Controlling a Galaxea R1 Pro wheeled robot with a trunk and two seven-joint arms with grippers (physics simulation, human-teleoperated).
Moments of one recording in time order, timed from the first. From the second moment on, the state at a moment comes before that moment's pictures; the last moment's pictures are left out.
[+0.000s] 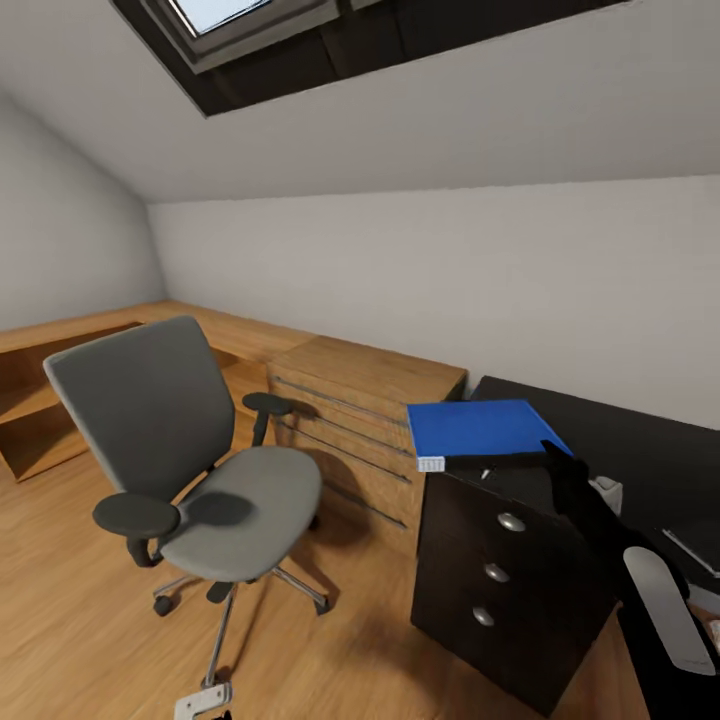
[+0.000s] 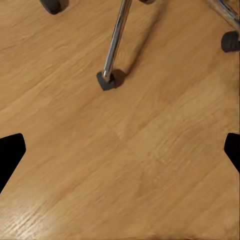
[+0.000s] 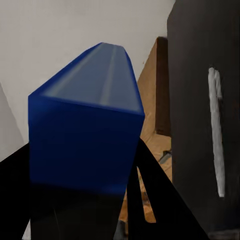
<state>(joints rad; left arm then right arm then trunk) -0.12 0.06 -0.26 -0.73 0.44 0.04 0.40 -0.35 -0.14 -0.25 -1.41 -1.40 0.27 -0.09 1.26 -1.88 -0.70</state>
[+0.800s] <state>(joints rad) -0.12 0.06 -0.32 -0.73 0.44 0.02 0.40 -0.35 -0.14 -0.26 -1.38 -1.40 0.22 -0.09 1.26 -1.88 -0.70</state>
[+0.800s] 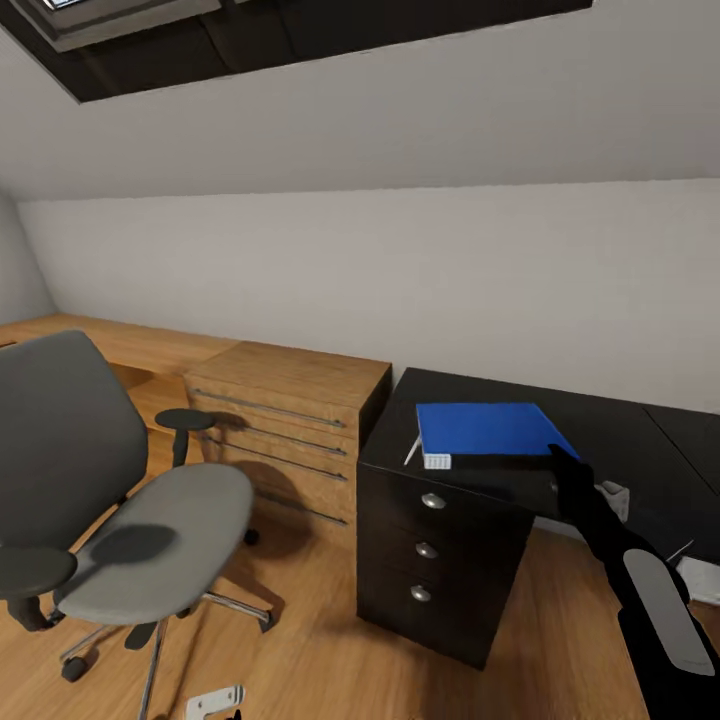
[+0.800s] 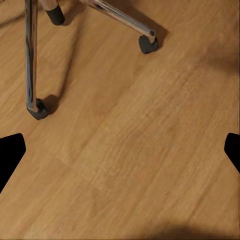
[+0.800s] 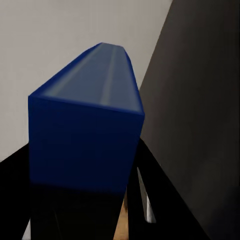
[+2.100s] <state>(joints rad) -0.12 0.03 -0.37 -0.72 0.44 0.02 0.40 -0.36 -0.11 -0.26 -1.15 -1.41 -0.50 -0.09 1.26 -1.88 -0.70</state>
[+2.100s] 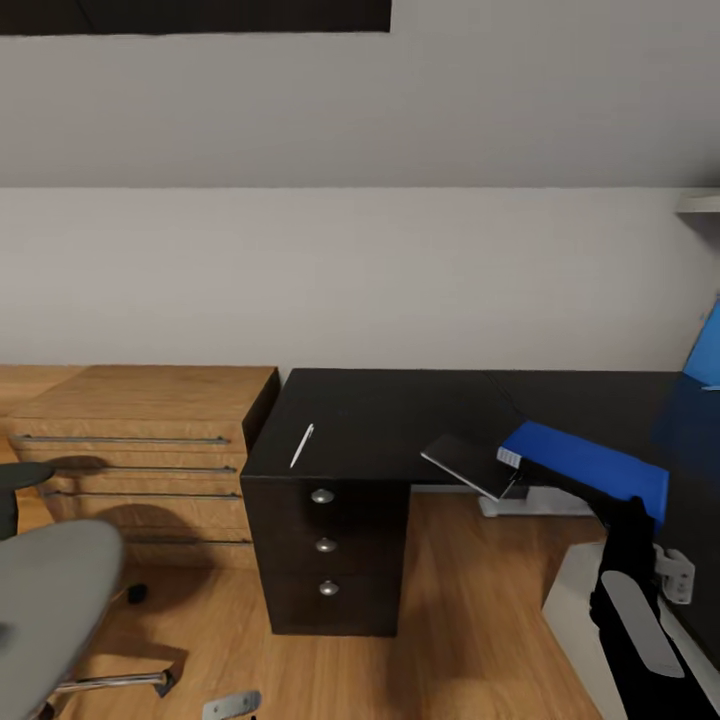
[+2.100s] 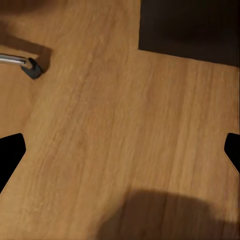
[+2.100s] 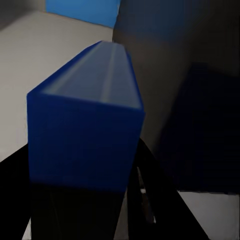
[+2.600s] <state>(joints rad) -0.12 0.02 -0.37 -0.69 0.44 0.02 0.40 -0.36 -0.11 -0.26 -1.14 -1.39 -0.49 -0.08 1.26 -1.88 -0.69</state>
